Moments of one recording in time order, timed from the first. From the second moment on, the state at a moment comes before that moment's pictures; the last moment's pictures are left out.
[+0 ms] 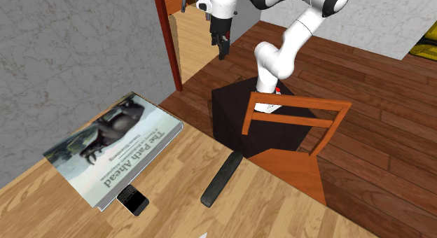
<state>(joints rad) 0.01 -0.78 0.07 -2.29 -0.10 1.55 0.14</state>
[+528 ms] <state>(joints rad) 0.06 -0.65 0.12 -2.30 -0.03 1.66 0.17</state>
